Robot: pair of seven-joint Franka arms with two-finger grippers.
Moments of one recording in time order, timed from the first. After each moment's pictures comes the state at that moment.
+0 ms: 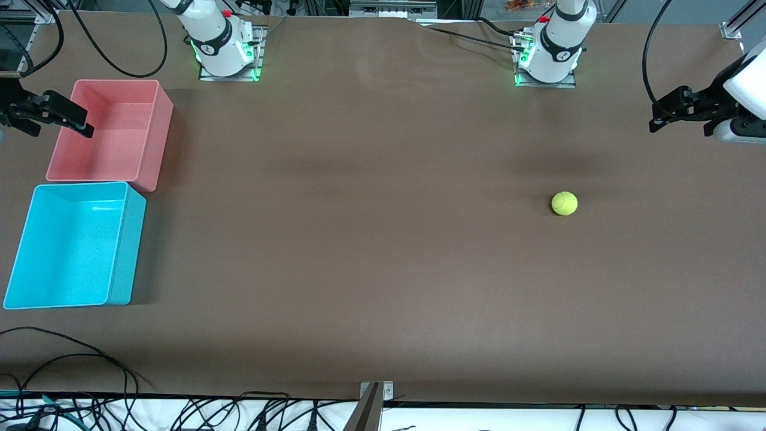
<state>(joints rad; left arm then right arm) -0.03 -0.03 0.01 -1.58 0.00 1.45 0.04 0.03 0.00 -0.05 -1.54 0.02 1.51 0.00</state>
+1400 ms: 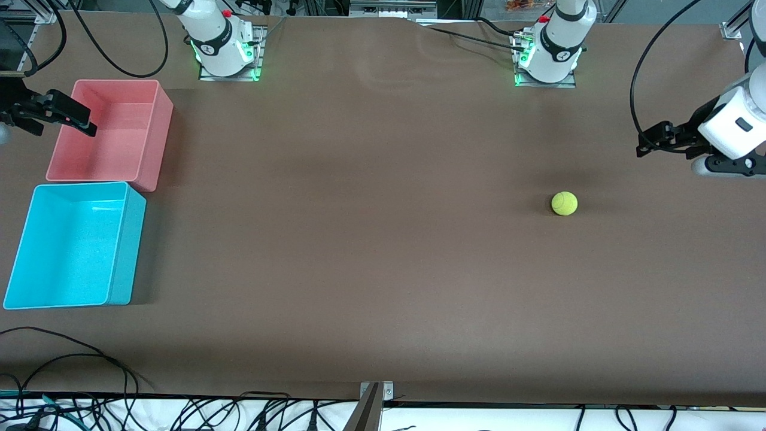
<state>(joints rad) 0.01 0.00 0.02 -1.73 0.00 1.61 0.04 0.03 0.00 -0.04 -1.54 0.02 1.50 0.00</state>
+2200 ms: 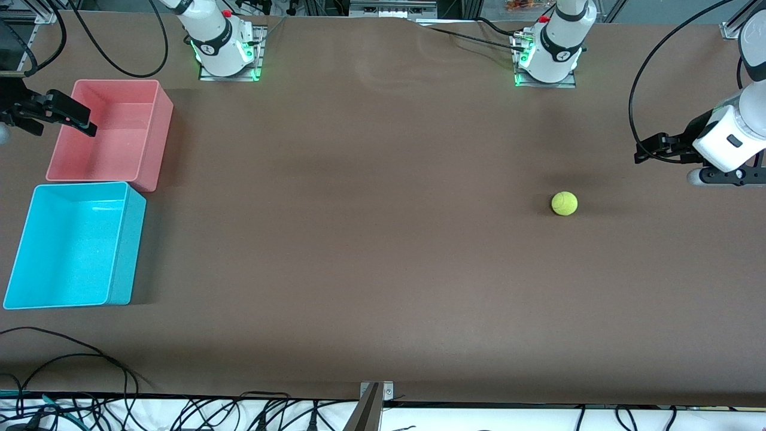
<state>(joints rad) 0.03 0.00 0.03 -1.82 0.00 1.66 0.04 0.03 0.00 -0.04 -1.54 0.02 1.50 0.00</state>
